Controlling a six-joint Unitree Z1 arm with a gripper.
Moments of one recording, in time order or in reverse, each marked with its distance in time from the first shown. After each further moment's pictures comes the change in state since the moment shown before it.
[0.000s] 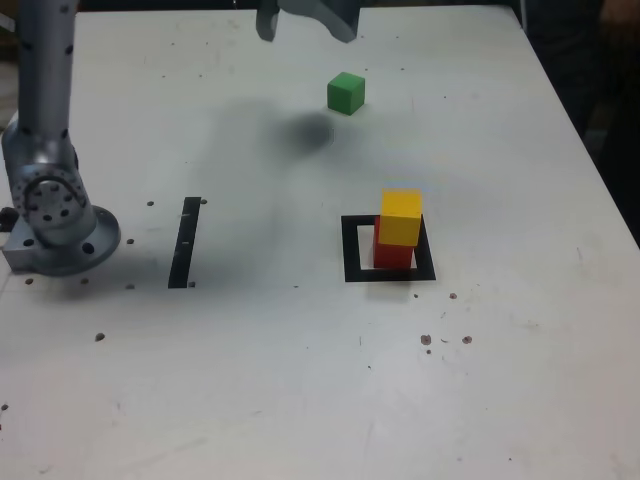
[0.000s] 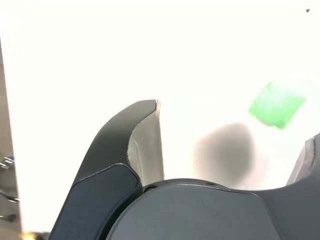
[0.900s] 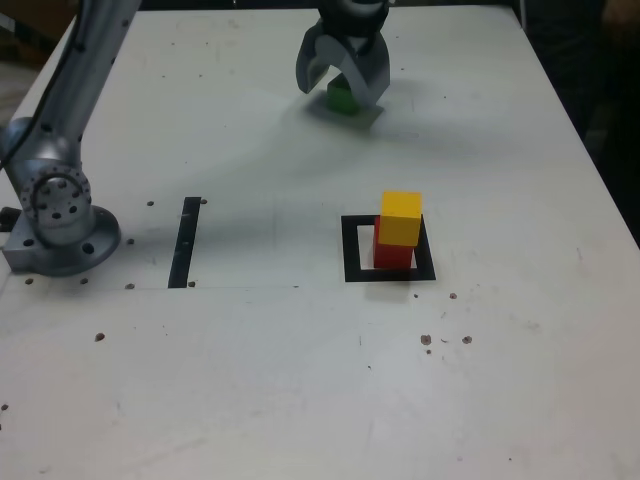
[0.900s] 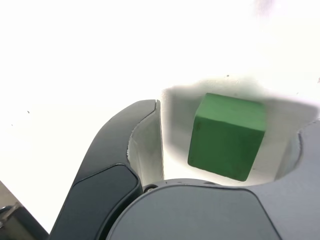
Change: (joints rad) arm 0.129 0.288 -0.178 -0.078 -0.226 0.479
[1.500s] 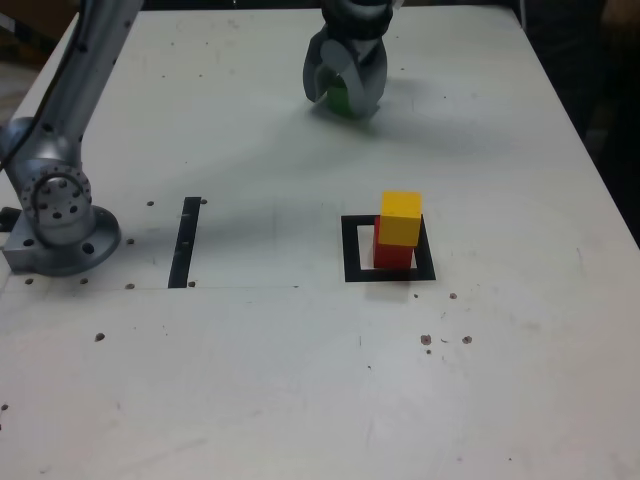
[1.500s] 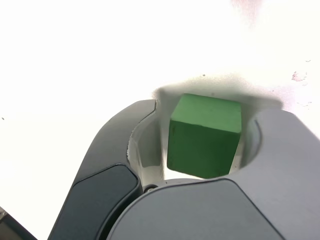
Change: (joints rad) arm 0.008 0.018 -0.006 -0.010 -0.071 0.026
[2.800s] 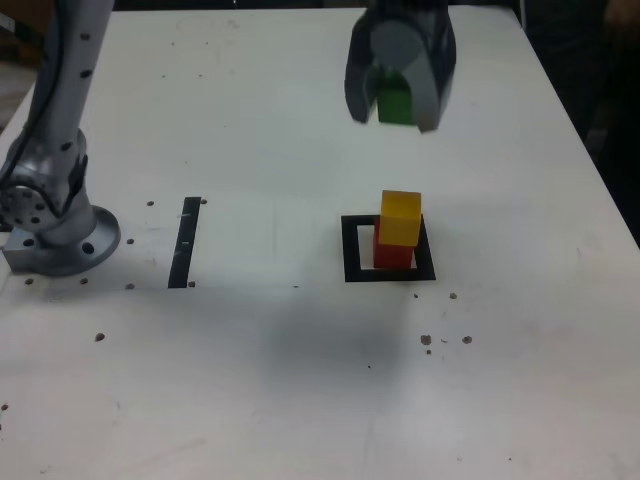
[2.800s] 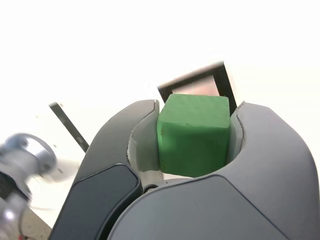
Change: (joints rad) arm -0.623 -0.188 -0.261 0.476 -0.197 -0.759
